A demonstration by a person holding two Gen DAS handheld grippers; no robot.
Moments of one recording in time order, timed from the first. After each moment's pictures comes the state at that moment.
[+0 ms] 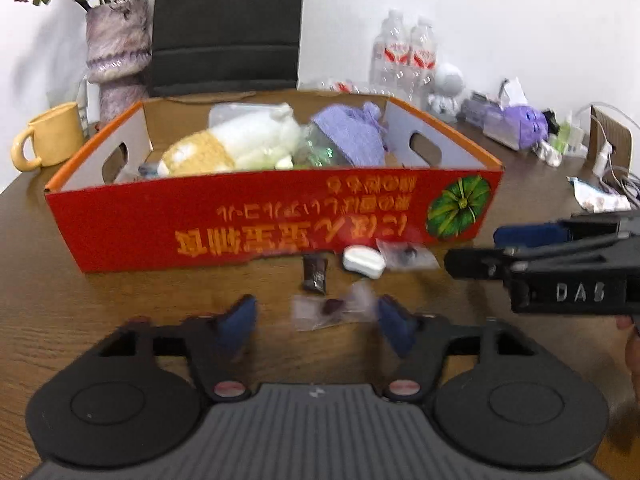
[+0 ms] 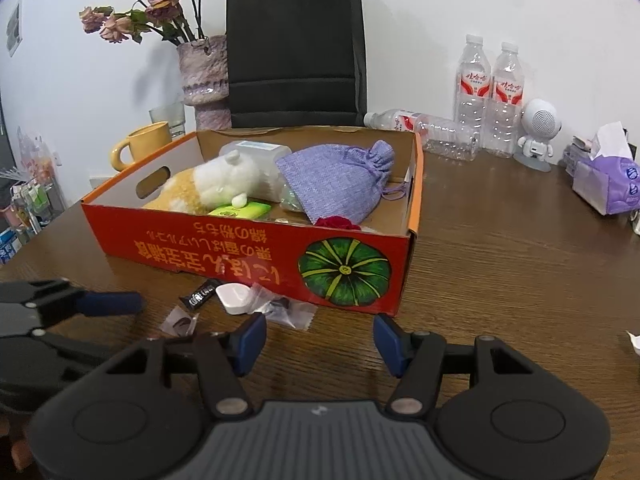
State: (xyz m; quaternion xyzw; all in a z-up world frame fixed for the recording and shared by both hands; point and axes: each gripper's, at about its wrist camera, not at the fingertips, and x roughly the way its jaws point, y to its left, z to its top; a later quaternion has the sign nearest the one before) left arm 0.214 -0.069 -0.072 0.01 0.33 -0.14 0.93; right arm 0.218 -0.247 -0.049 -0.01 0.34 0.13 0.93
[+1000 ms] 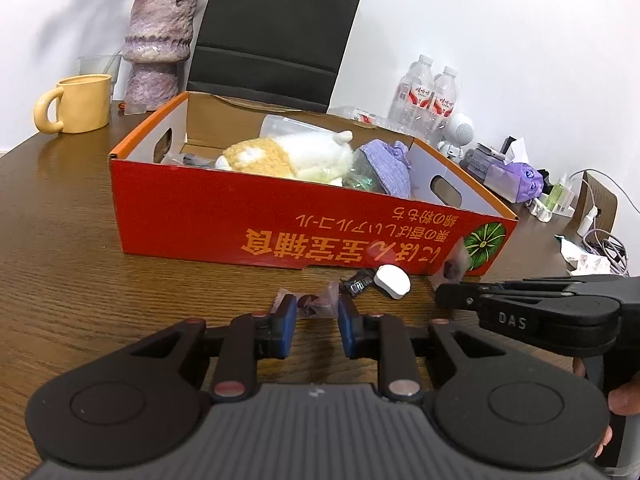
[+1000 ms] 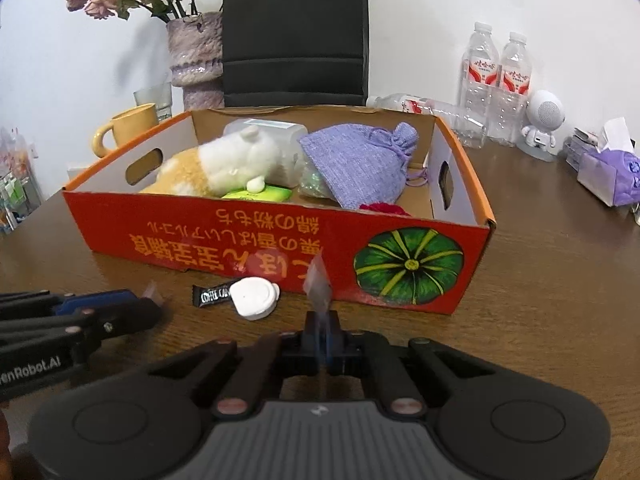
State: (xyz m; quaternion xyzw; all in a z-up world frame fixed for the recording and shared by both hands) left arm 0.209 -0.009 -0.071 -0.08 0.31 -0.16 0.94; right arm 0.230 -0.197 -0.064 -0.01 0.35 0.09 0.93
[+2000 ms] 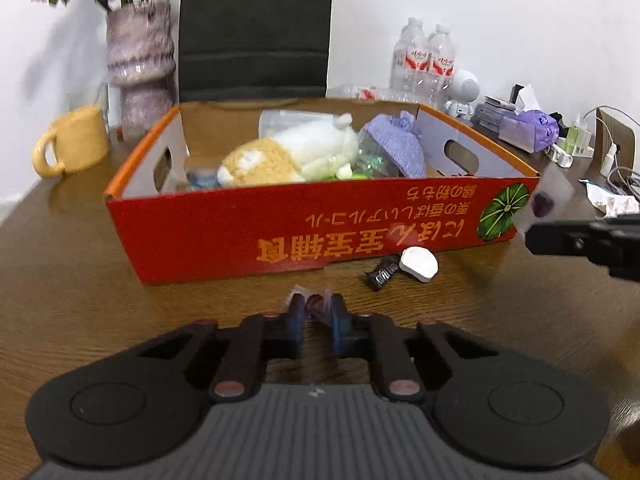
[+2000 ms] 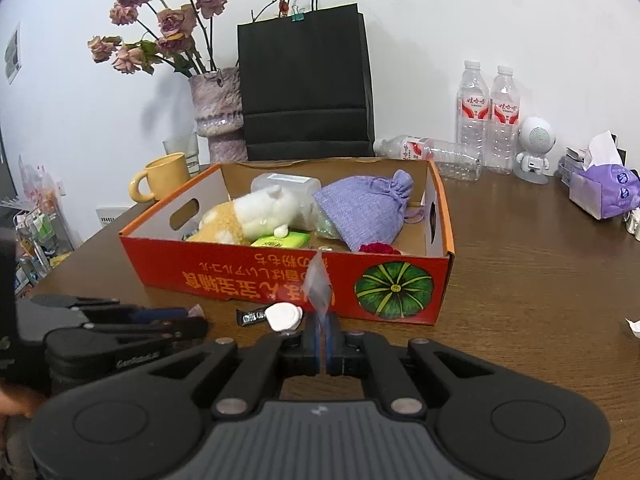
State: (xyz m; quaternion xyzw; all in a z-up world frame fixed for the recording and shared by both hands) left arm 0.216 -0.023 -0.066 0.03 0.32 -0.14 0.94; right arm 0.186 -0.215 -0.023 0.02 0.30 0.12 0.95
